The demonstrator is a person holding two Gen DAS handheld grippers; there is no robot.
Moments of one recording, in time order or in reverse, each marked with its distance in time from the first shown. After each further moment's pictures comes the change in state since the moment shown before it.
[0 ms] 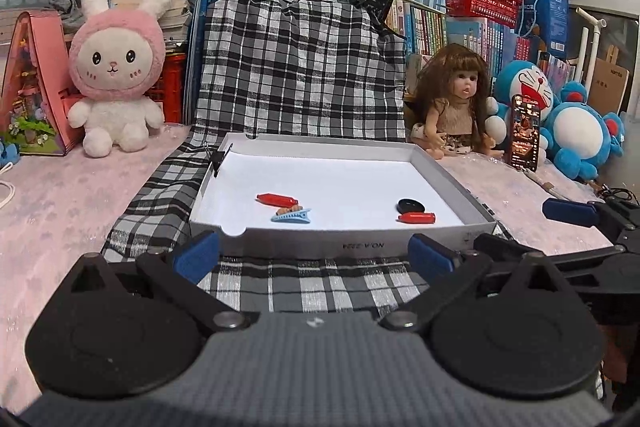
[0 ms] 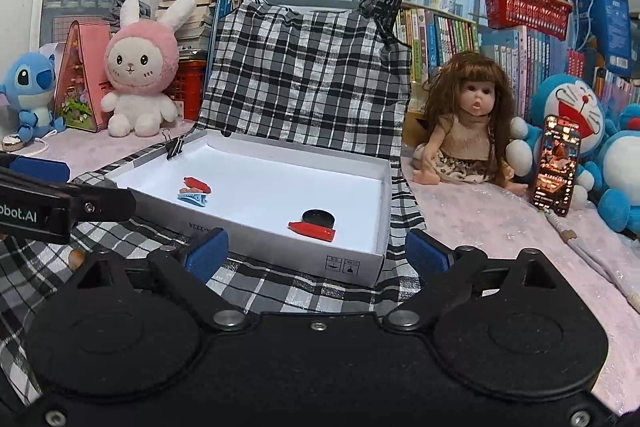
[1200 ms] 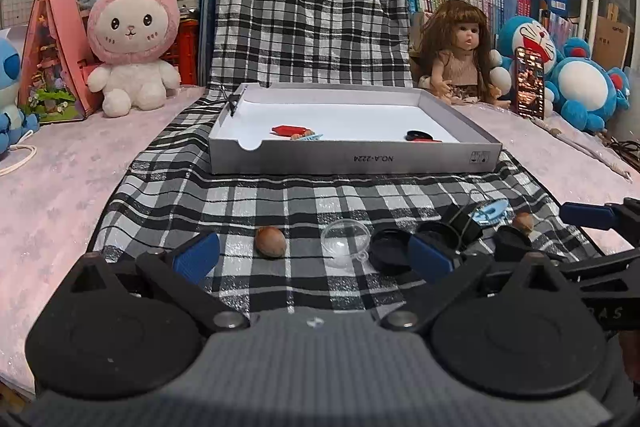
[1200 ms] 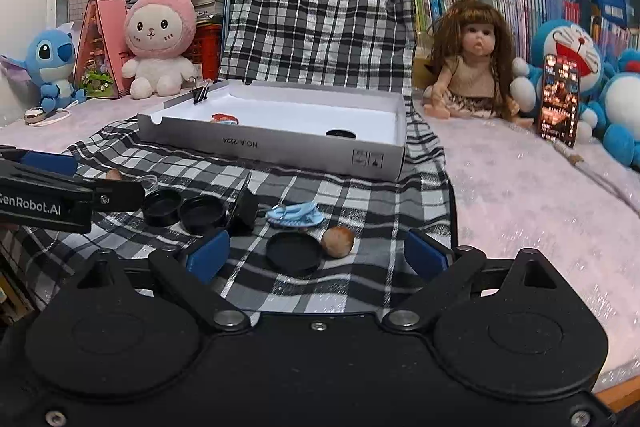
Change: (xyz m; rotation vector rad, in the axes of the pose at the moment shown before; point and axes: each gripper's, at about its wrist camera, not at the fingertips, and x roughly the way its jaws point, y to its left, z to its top) left arm -0.018 -0.002 -0.055 0.050 0.065 0.047; right arm -0.031 0.012 -0.063 0.062 0.089 0.052
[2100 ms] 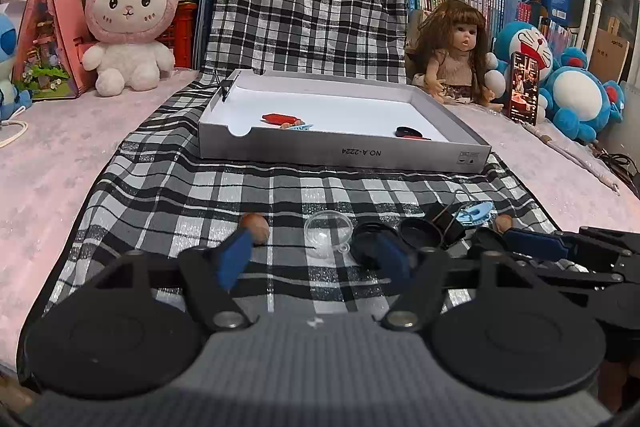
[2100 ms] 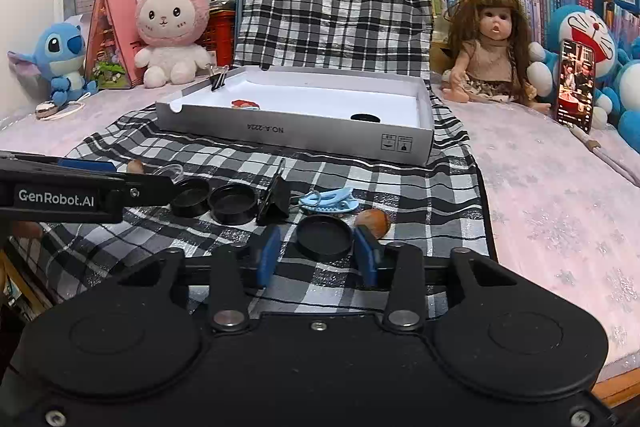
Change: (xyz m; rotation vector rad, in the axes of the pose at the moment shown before) left arm 0.000 0.000 0.003 -0.060 0.033 -0.034; right arm 0.004 0.014 0.000 0.014 0.044 0.033
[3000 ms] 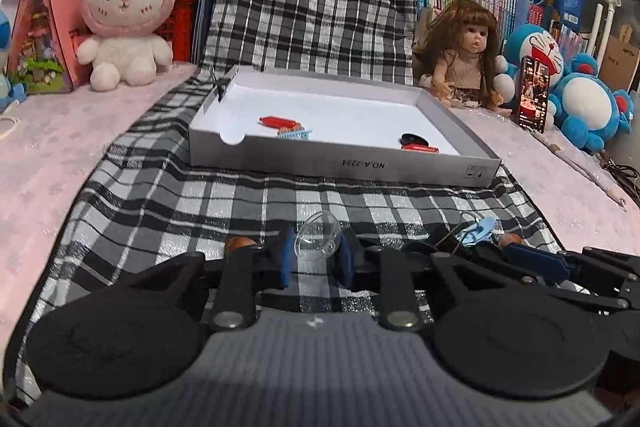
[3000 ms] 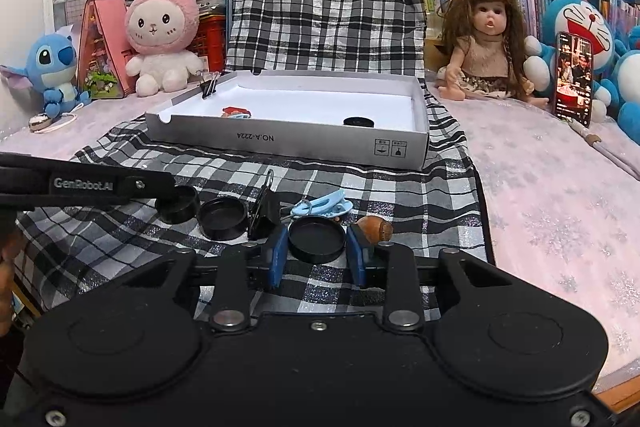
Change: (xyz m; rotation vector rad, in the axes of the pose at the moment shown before) left arm 0.016 -0.004 0.014 -0.031 0.019 0.007; right arm 0.008 -0.007 0.007 0.035 0.000 0.000
